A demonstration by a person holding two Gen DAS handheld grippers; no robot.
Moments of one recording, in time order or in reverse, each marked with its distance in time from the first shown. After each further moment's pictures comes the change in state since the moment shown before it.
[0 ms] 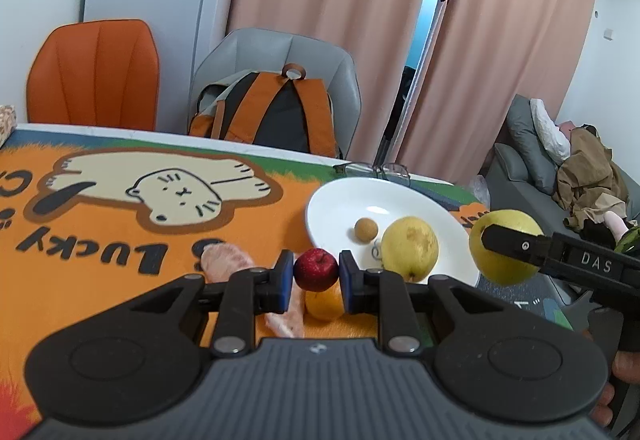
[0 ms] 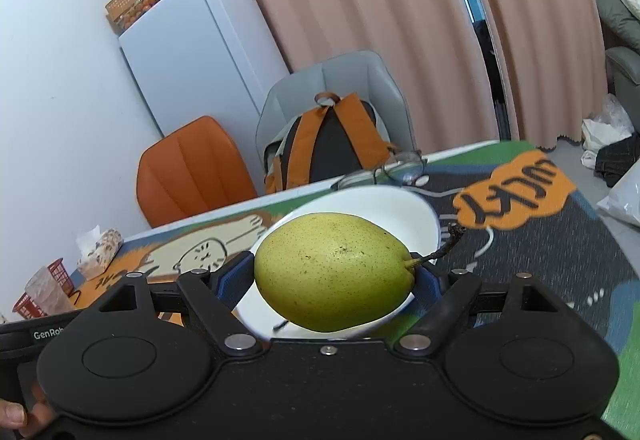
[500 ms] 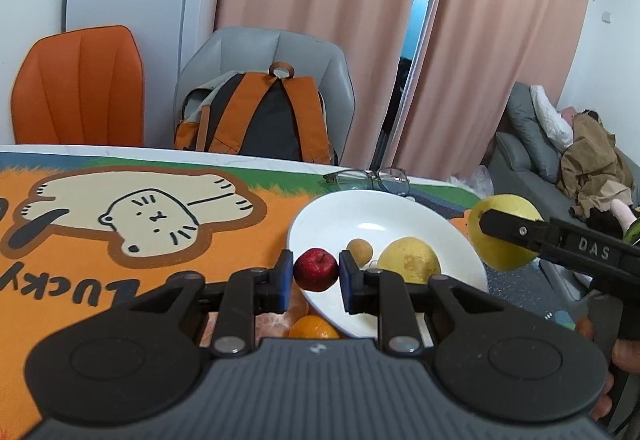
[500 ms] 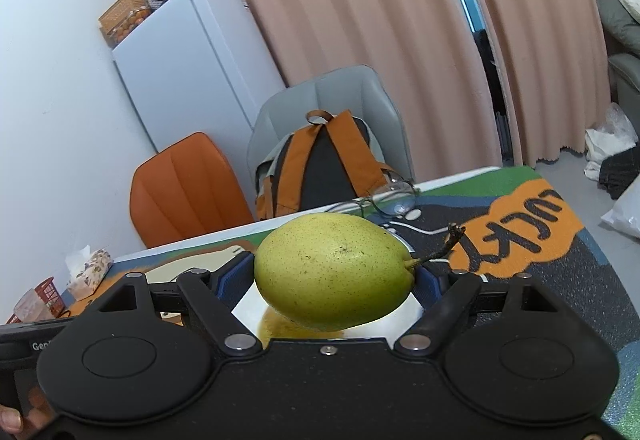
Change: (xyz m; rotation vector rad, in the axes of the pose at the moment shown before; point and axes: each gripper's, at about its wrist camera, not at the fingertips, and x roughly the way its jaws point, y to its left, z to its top) left arm 0.042 -0.020 0.022 0.047 0.028 0.012; right arm 0.032 -0.030 0.016 0.009 -0.024 -0.003
